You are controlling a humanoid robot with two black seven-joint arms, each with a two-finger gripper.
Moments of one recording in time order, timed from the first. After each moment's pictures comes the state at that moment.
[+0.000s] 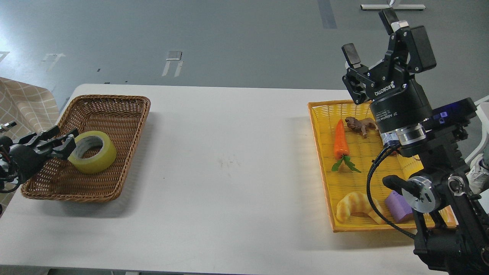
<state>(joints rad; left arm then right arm) -0.42 0.85 -0.51 -0.72 1.53 0.33 -0.49 0.23 -0.06 1.36 1.70 -1.06 0.16 0.17</state>
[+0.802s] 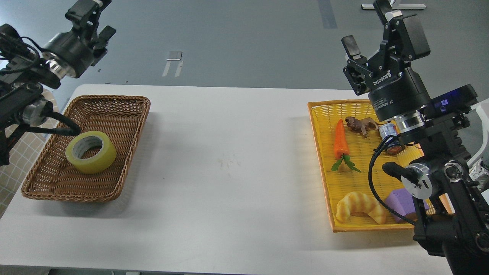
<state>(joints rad) -0.95 0.67 -0.55 -1.02 0.46 -0.22 -0.49 0.33 -0.06 1.36 1.64 -1.11 0.13 0.12</state>
